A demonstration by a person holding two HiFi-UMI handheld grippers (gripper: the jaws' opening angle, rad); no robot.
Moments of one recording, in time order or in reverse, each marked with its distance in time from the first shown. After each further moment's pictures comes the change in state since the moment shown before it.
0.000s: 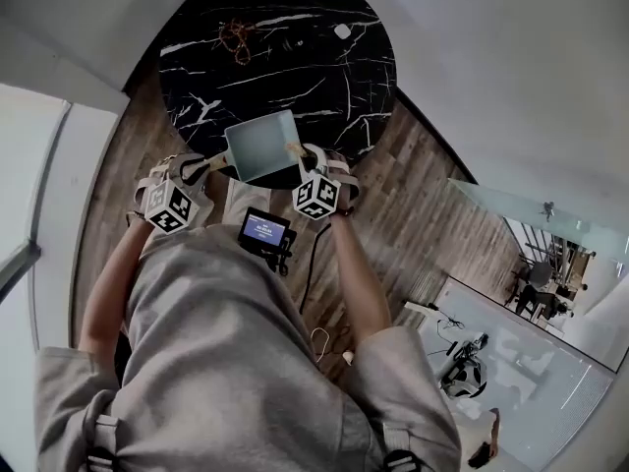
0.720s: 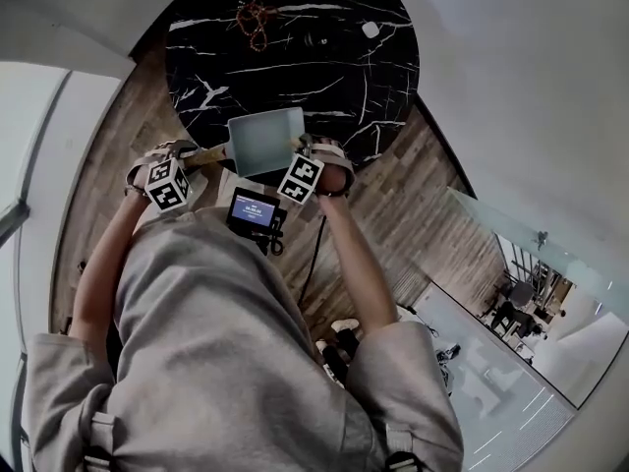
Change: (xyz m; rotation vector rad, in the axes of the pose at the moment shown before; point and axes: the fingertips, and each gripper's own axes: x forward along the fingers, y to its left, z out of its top) left arm 0.046 -0.025 -0.079 -0.048 0.279 -0.224; right arm 0.066 0.021 -0.018 -0.293 0.314 0.249
